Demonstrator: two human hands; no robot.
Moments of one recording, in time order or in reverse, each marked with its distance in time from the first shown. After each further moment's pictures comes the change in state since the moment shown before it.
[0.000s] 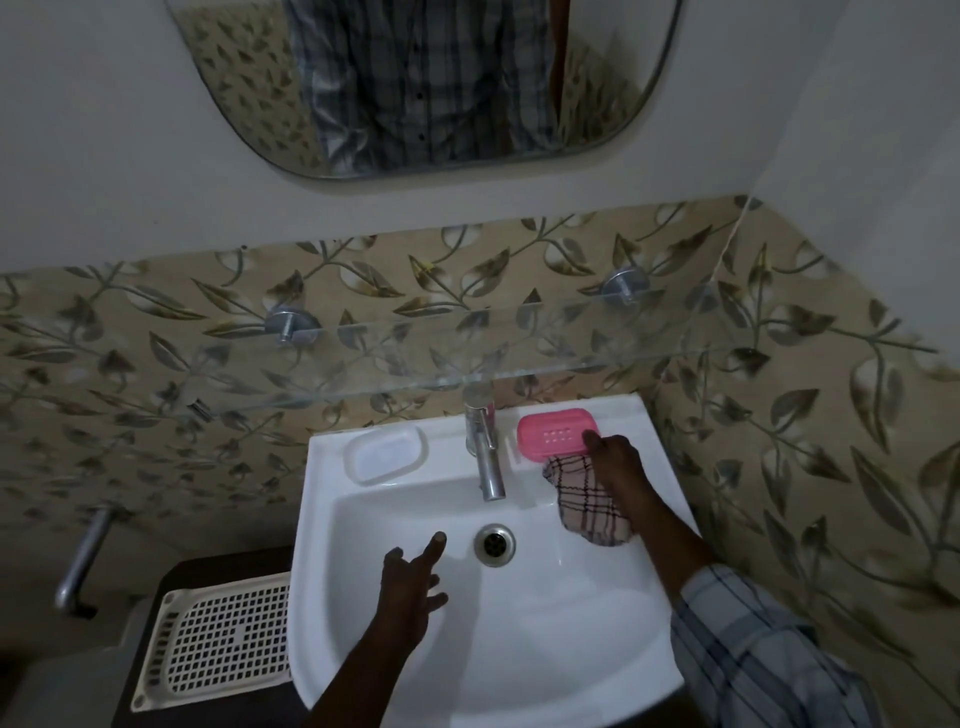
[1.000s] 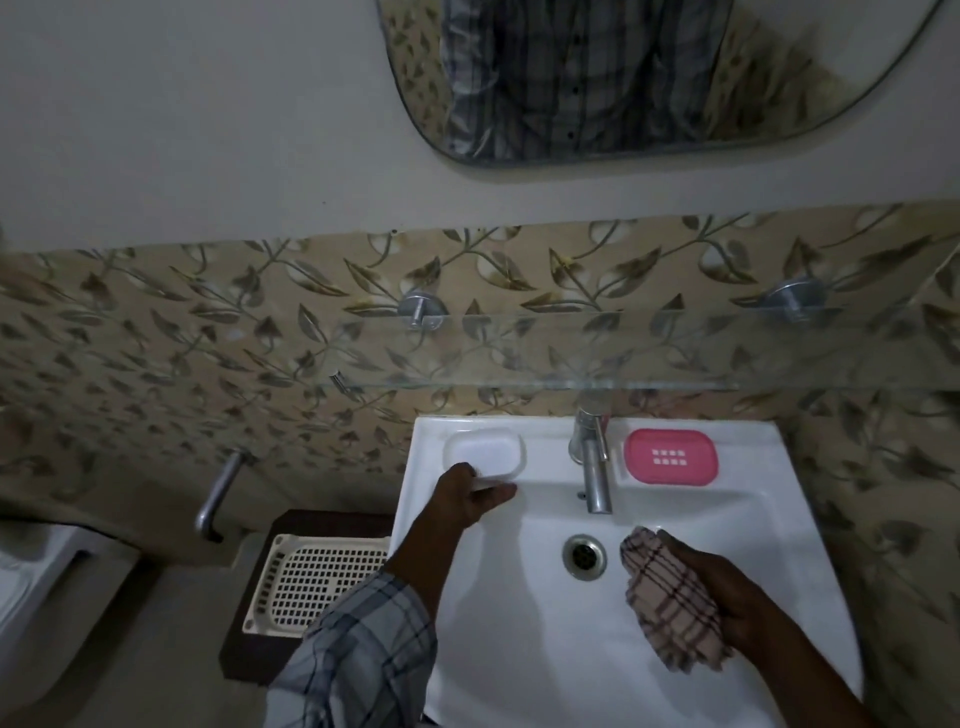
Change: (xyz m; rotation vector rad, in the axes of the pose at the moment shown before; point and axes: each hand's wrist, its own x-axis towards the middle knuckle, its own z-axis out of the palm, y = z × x) left_hand 0.061 0.106 -0.017 -0.460 -0.076 -0.105; right_hand -0.052 0.060 0.043 0.894 -0.856 0.412
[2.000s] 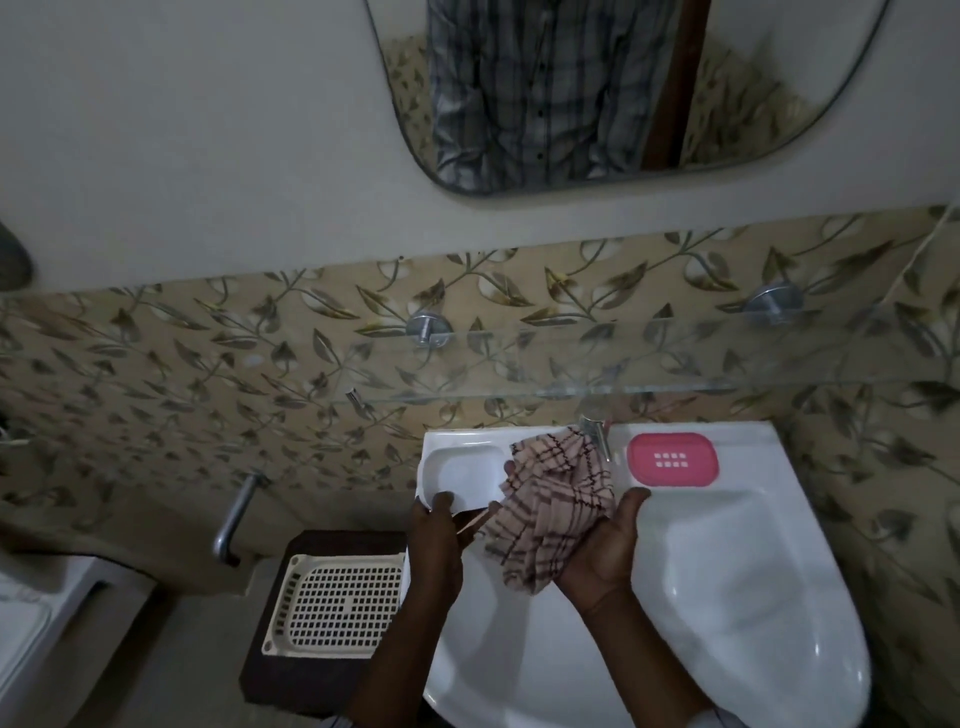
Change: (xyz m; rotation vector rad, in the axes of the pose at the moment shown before) left_hand -0.085 -0.015 -0.040 0.069 0.058 0.499; right_hand 0.025 0.026 0.182 0.684 -0.508 -0.539
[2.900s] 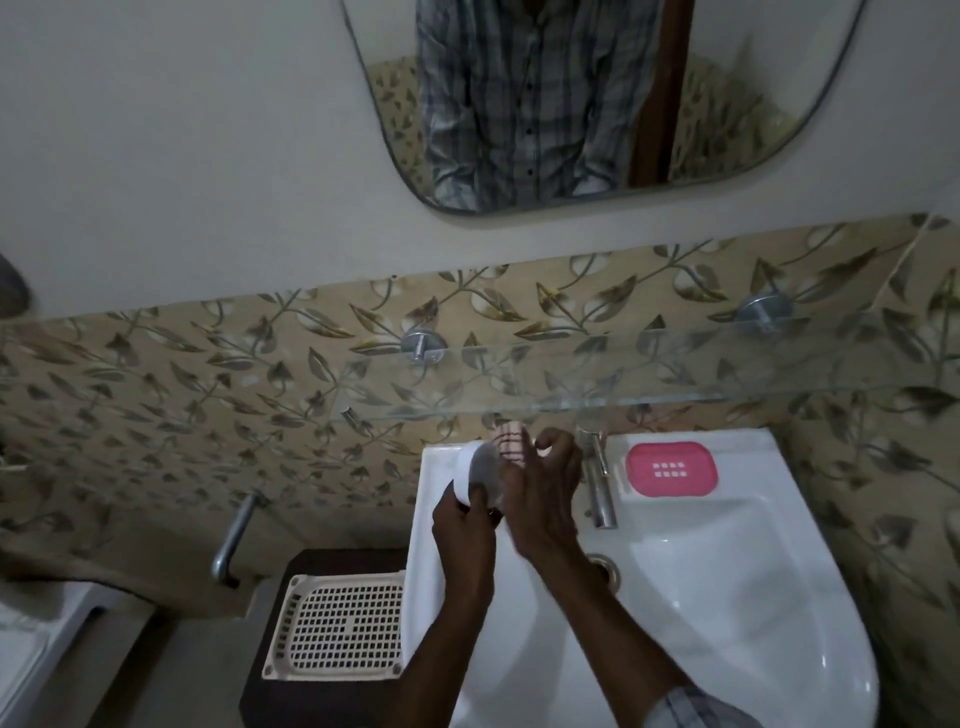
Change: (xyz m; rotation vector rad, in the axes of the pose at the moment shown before) left_hand -0.012 -0.010 0.034 0.327 -0.051 0.440; right_hand 0.038 0.023 0.079 -1.897 0.414 -0.708
